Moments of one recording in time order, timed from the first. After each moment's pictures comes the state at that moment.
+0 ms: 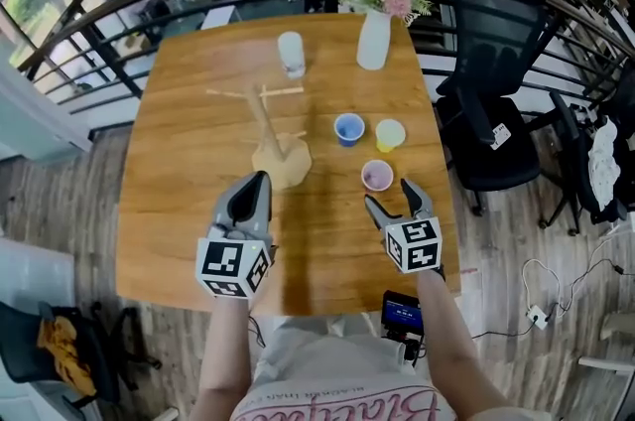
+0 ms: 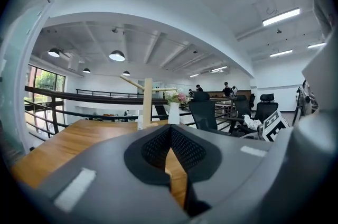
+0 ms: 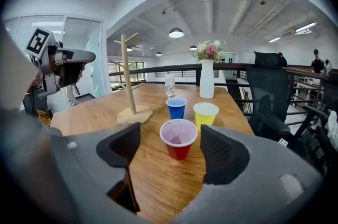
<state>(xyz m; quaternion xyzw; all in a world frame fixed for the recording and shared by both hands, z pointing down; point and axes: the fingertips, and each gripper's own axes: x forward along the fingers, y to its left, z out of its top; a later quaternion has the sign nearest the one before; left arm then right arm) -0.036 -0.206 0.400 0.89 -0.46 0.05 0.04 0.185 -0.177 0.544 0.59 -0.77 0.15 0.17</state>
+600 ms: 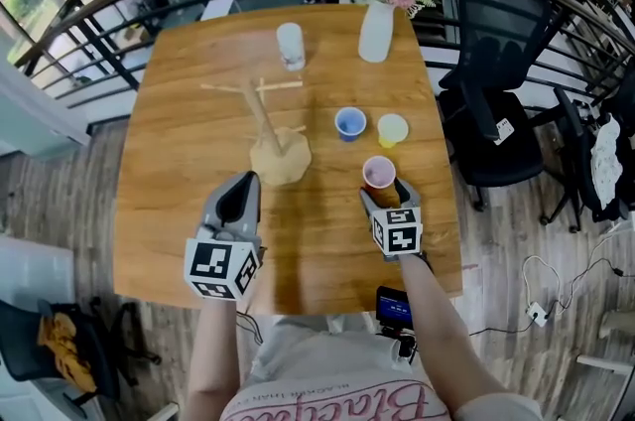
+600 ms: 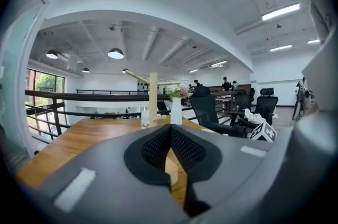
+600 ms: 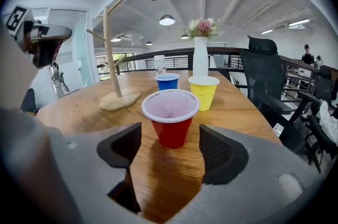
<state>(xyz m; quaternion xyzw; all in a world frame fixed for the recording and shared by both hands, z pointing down) -0.049 -0.209 0.414 0.89 -0.45 0.08 0.03 0.191 -0.204 0.621 0.62 -0.73 0.20 0.20</state>
